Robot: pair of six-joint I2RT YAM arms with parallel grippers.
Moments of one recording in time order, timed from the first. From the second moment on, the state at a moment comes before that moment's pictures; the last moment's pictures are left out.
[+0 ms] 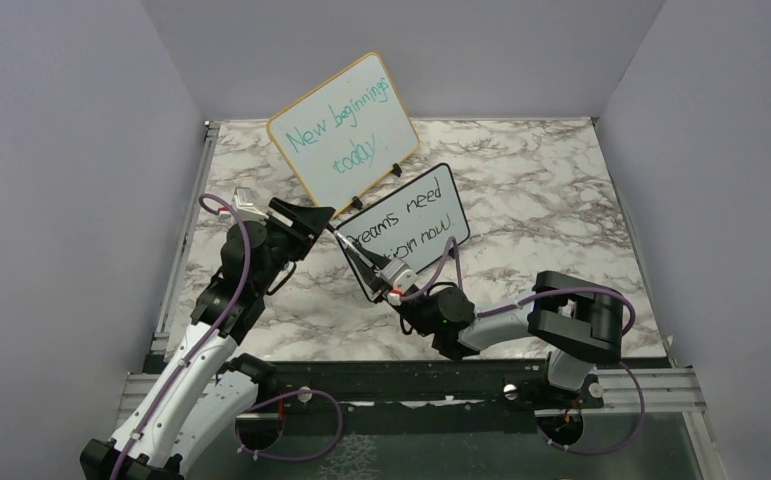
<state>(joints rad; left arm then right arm) -0.40 0.70 0.67 -0.17 -0.04 -1.17 1.26 1.72 0.65 1.53 0.33 -0.47</state>
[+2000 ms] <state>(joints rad) -0.40 0.67 0.66 -0.15 0.01 -1.14 1.26 1.67 0.61 1.53 0.32 -0.42</state>
